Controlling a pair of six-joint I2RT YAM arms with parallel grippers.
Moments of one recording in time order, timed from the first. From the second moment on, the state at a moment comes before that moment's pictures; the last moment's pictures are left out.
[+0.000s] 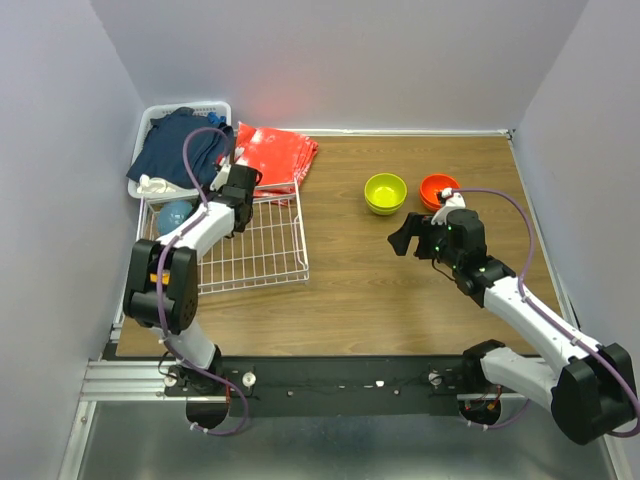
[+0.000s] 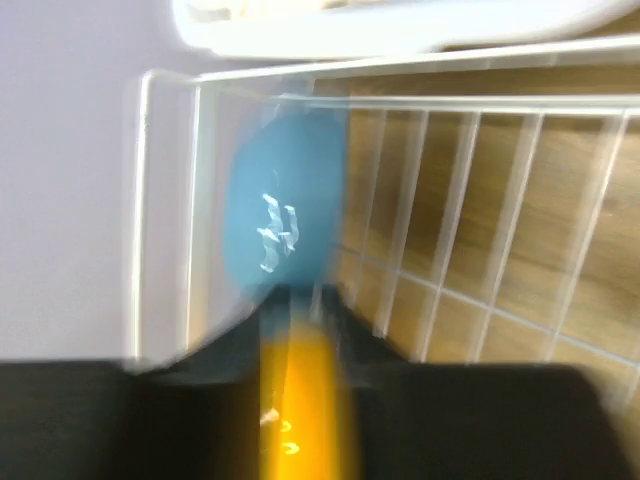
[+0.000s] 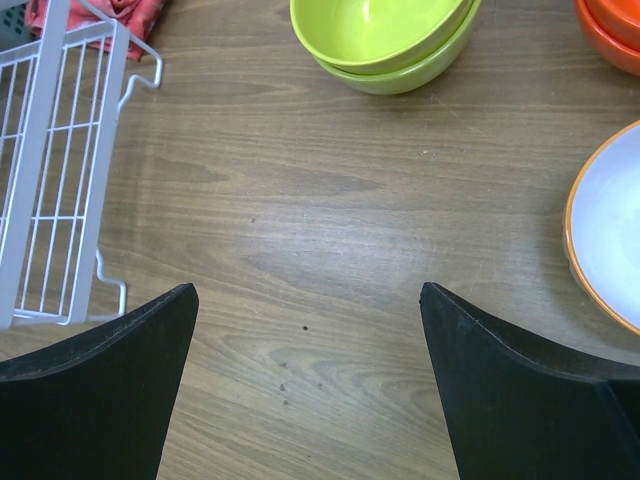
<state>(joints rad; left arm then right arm) -0.21 1.68 1.11 -0.44 -0.87 0.03 0.37 1.03 0.59 -0.03 -0.06 0.39</state>
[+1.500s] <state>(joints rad) -0.26 1.63 1.15 -0.58 -0.48 -0.14 0.37 1.09 0.59 -0.03 -0.06 0.39</state>
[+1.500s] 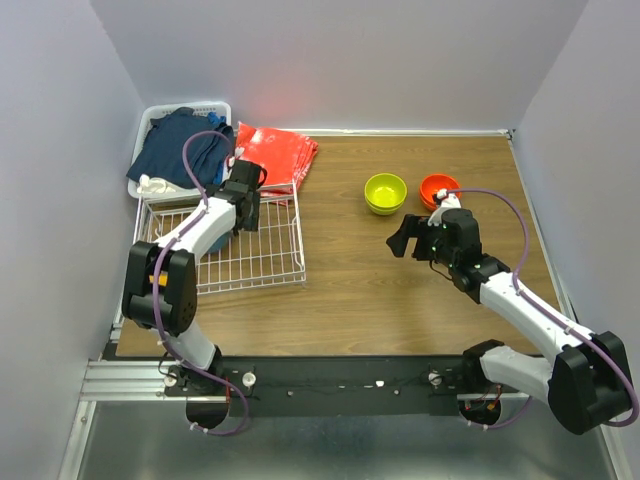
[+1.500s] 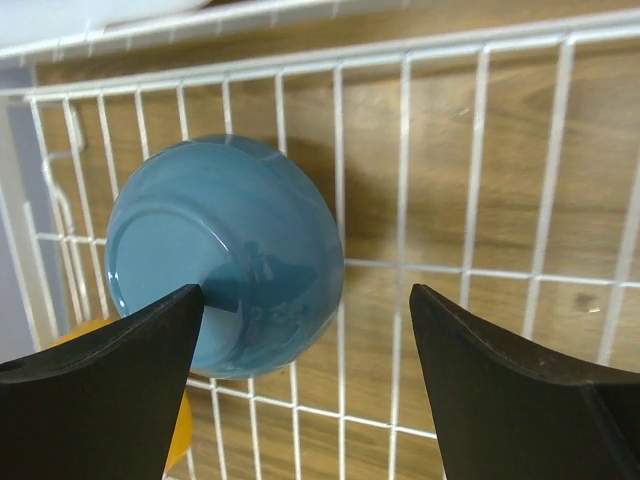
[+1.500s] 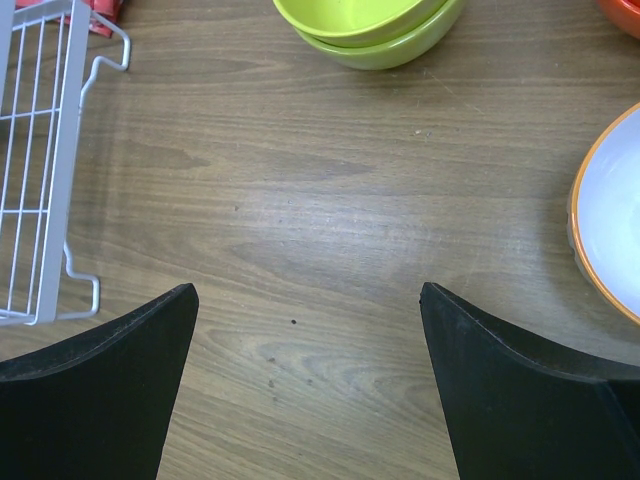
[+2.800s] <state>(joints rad) 0.15 1.19 0.60 -0.08 0.03 -0.79 0.37 1.14 0.60 -0.03 -0.07 0.39</state>
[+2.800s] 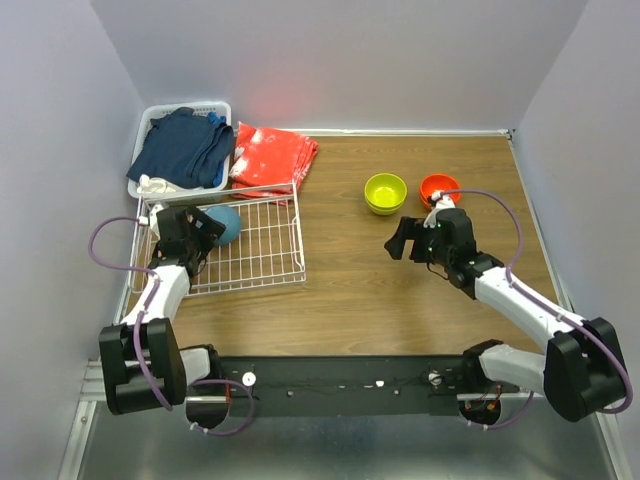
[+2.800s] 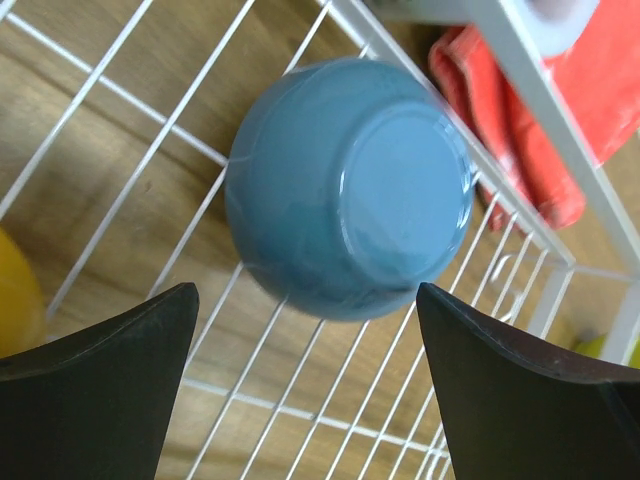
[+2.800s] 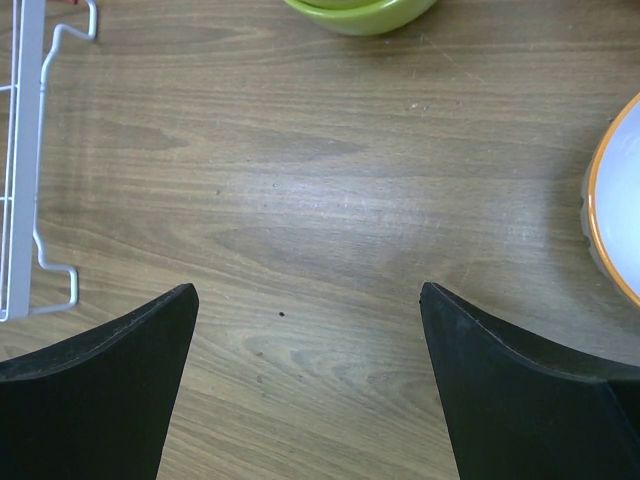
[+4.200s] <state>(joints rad) 0.17 1.21 0.49 0.29 0.00 -1.09 0.37 1.23 0.62 -0.02 -0.12 0.38</state>
